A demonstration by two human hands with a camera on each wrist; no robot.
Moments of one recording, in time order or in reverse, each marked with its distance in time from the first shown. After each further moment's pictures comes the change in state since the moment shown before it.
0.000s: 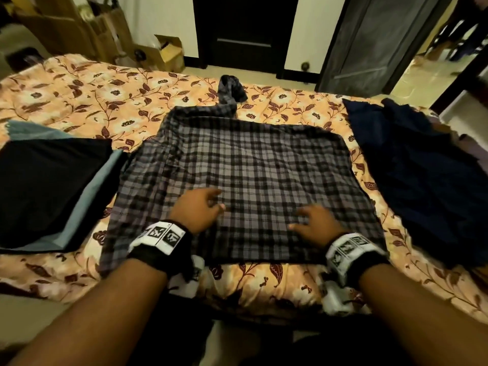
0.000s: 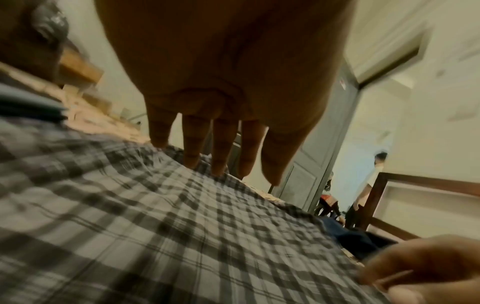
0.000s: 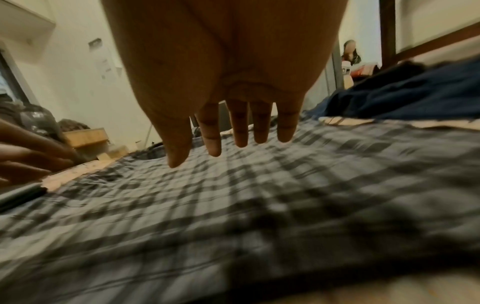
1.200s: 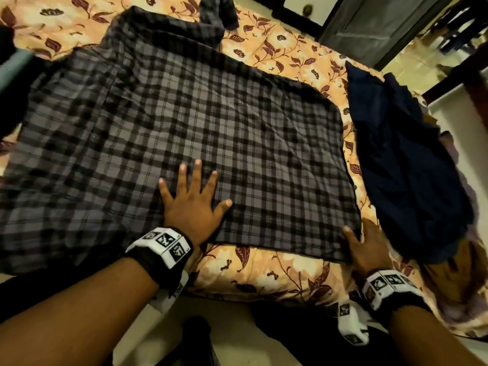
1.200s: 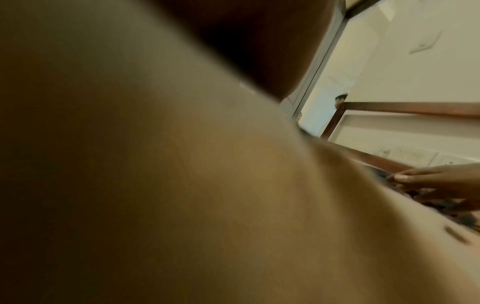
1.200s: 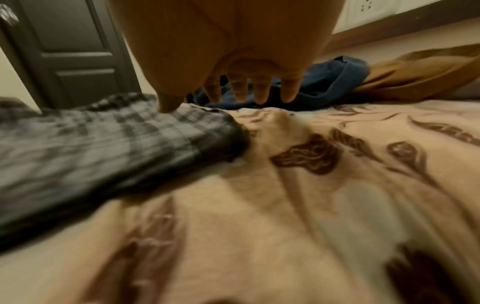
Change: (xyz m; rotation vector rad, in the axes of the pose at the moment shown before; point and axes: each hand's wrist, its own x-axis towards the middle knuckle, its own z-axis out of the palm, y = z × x) left_hand 0.005 -0.008 0.144 0.355 -0.039 -0.060; right_hand -0.025 0.172 0.010 -0.016 0.252 0.563
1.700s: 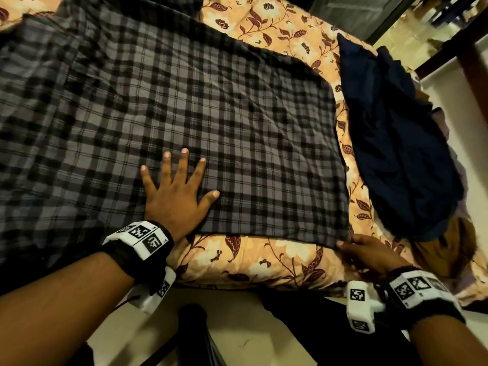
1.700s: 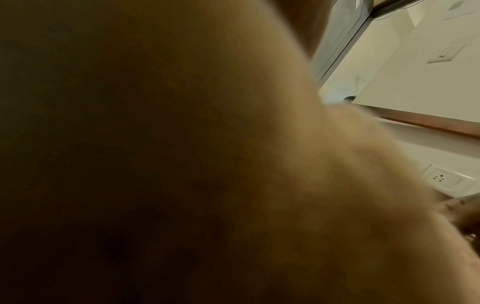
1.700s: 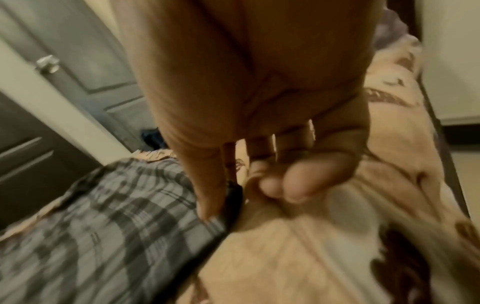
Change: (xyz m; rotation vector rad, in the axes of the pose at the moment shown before) left_hand 0.004 -0.004 0.011 0.019 0.019 0.058; right_hand -0.025 0.014 -0.025 0.522 -0.510 0.362
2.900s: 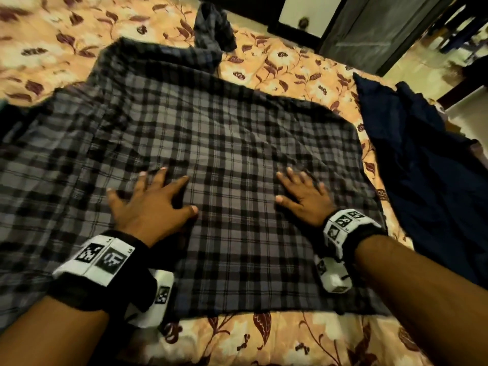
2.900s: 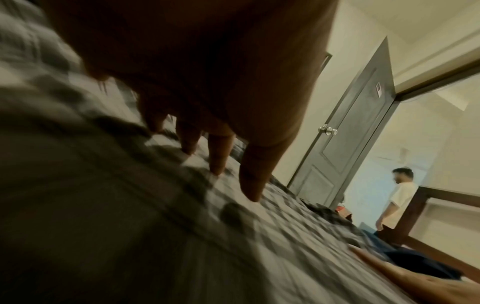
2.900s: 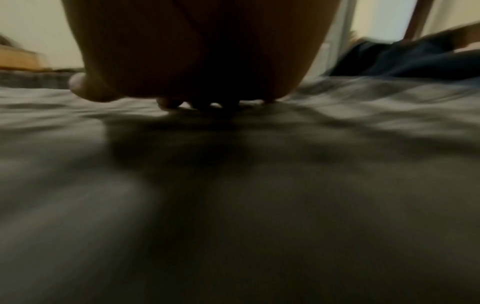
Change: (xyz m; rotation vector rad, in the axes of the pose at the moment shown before) left_hand 0.078 -0.070 -0.073 -0.012 -0.266 -0.222; right_hand 0.079 -0.197 0.126 -0.998 0.055 -0.867
